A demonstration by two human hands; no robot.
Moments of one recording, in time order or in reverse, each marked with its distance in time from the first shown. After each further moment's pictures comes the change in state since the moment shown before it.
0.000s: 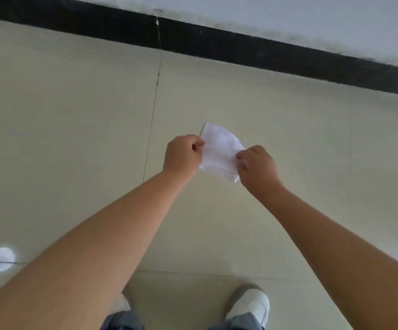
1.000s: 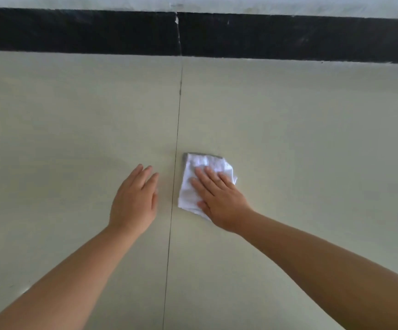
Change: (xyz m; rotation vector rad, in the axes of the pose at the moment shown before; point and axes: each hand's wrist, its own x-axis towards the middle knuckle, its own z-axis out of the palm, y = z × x) left_hand 0.032 -0.199 -0.022 0.737 0.229 0.376; right_hand 0.070 -0.041 0.185 -0.362 -0.015 -0.588
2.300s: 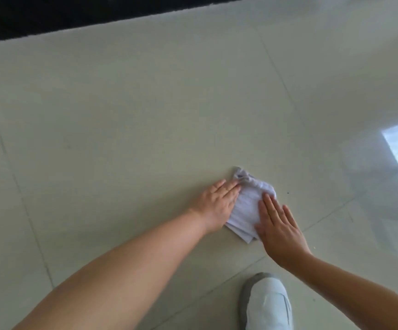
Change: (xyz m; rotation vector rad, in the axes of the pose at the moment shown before) left_hand -0.004 0.316 0.062 0.138 -0.112 1.238; right_hand -0.308 0.067 0.060 0.090 -0.294 0.900
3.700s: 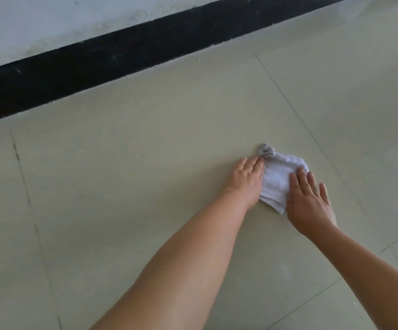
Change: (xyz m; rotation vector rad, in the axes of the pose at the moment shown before) left_hand 0.117 -0.060 -0.035 0.023 -0.208 -0.271; right_hand 0.095 0.045 -0.078 0.317 0.094 0.280
